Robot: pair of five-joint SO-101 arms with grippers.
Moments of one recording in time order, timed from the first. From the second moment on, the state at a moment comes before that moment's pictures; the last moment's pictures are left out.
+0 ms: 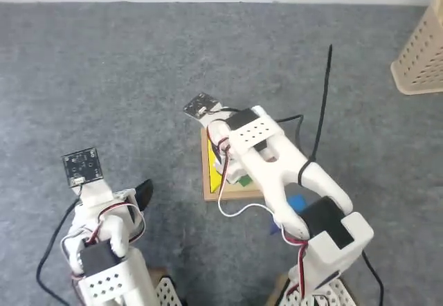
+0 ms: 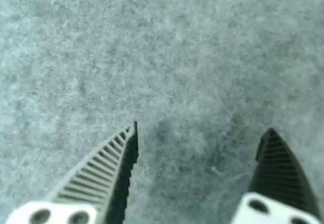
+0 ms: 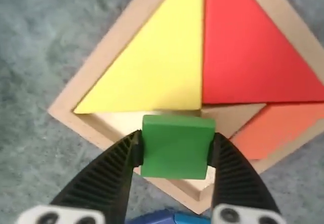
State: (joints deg) left arm -28.7 -103.8 97.3 72.6 2.2; right arm -36.1 9.7 16.6 70.0 15.3
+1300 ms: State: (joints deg) left arm -28.7 -103.8 97.3 72.6 2.2; right arm -36.2 4.7 22.5 64.4 15.3
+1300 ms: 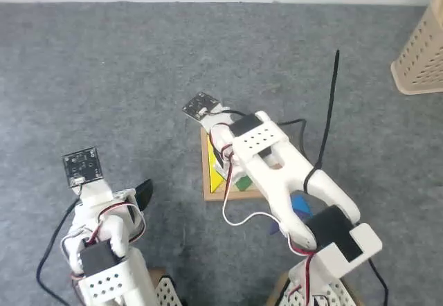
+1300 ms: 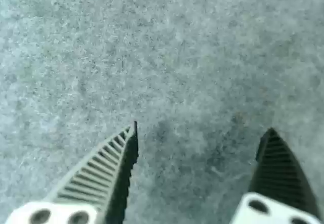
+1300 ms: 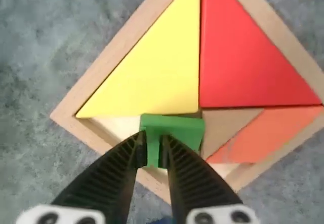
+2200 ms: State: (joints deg) left arm -28.7 -103.8 97.3 72.6 2.2; right arm -26.1 -16.4 34.2 68.7 18.4
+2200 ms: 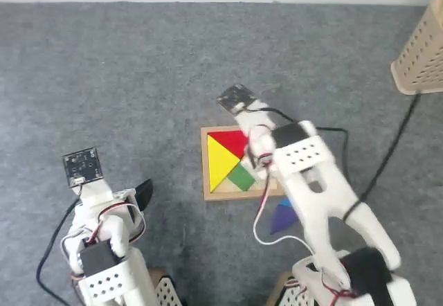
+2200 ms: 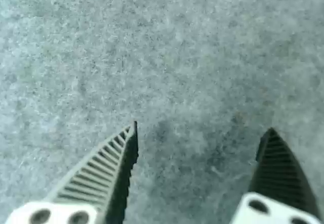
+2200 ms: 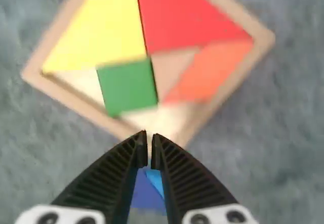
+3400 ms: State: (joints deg) left arm -28.7 -103.8 97.3 72.6 2.2; right arm -14.5 -19.5 55.3 62.2 32.8
